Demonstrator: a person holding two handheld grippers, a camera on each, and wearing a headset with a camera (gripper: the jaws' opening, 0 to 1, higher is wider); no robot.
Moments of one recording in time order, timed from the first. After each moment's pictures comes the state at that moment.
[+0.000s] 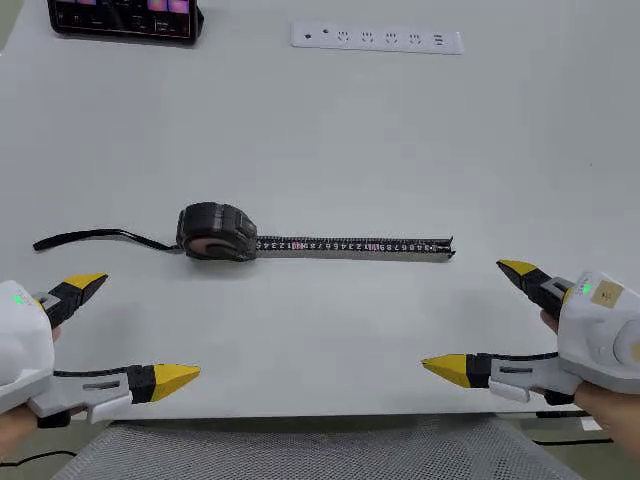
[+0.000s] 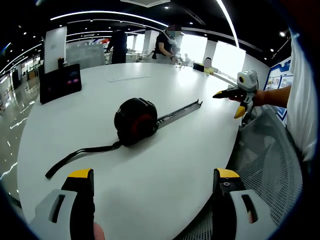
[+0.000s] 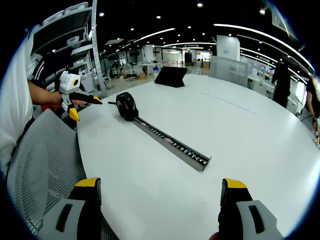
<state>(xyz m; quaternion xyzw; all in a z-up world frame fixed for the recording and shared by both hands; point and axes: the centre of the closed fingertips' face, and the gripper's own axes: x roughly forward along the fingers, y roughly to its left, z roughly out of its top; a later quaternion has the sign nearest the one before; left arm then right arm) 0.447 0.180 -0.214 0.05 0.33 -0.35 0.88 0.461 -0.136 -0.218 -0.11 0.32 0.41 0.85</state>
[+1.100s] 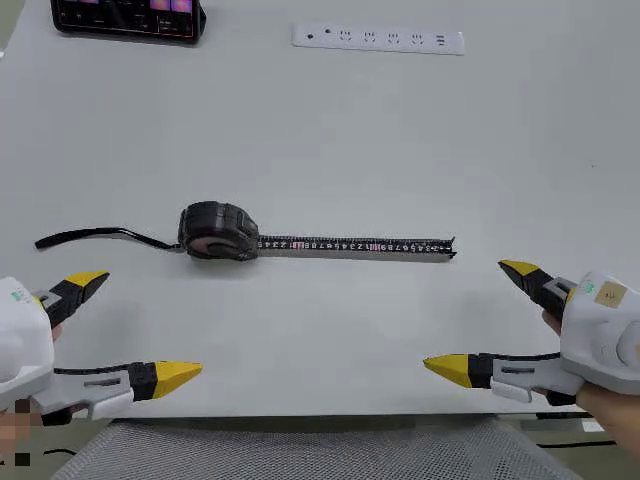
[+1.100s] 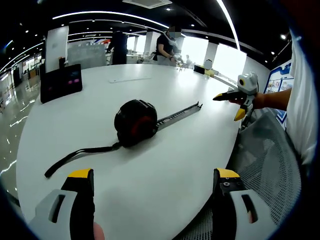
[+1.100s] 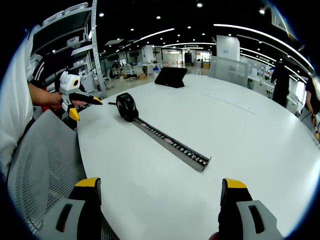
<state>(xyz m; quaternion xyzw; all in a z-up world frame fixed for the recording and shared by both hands) 0.447 0.179 -0.213 0.04 0.32 -0.34 0.88 0.462 -0.136 -0.216 -0.11 0.32 0.41 0.85</state>
